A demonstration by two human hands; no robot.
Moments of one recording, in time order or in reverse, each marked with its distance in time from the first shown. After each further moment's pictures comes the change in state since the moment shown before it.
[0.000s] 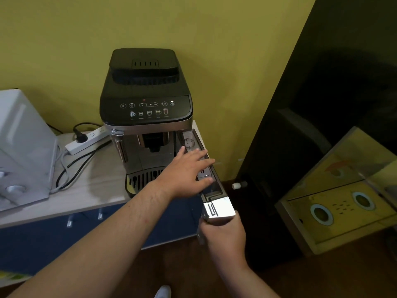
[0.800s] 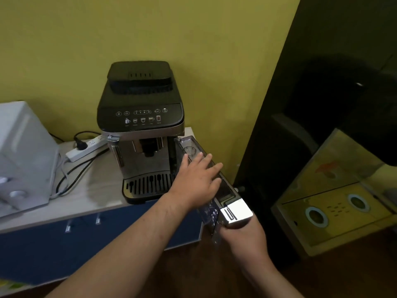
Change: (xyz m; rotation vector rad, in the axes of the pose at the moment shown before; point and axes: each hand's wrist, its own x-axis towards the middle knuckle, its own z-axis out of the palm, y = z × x) left_hand 0.002 0.064 0.007 0.100 0.025 -0.103; right_hand 0.008 -0.010 -0.067 -0.246 0.030 -0.079
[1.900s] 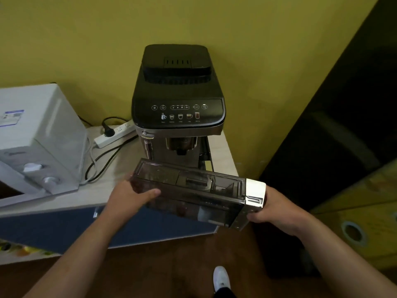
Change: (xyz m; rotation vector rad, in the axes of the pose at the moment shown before) left_hand -0.115 -0.163 -0.023 -0.838 0.233 -0.800; right_hand 0.104 -0.059 0.014 -0.302 -0.709 -0.108
